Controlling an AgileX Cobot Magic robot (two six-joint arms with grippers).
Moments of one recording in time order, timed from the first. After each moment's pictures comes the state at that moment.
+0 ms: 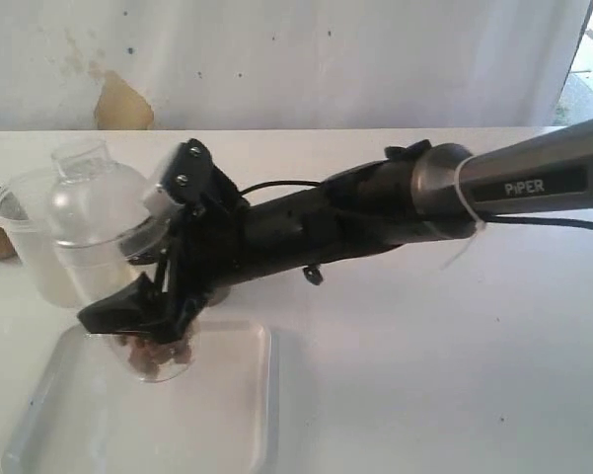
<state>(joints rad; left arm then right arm) 0.02 0.00 -0.01 0.14 0.24 -0.10 0.55 2.00 -1.22 1.72 0.88 -2.05</state>
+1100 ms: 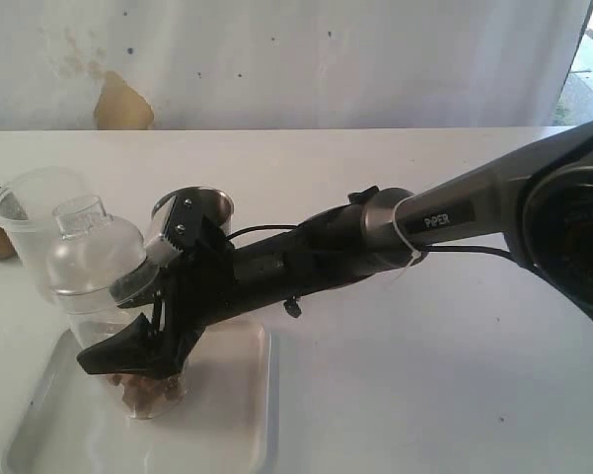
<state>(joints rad) 0.02 0.00 -0.01 0.14 0.24 -0.10 0.55 2.21 -1.32 1.74 1.00 -2.11</state>
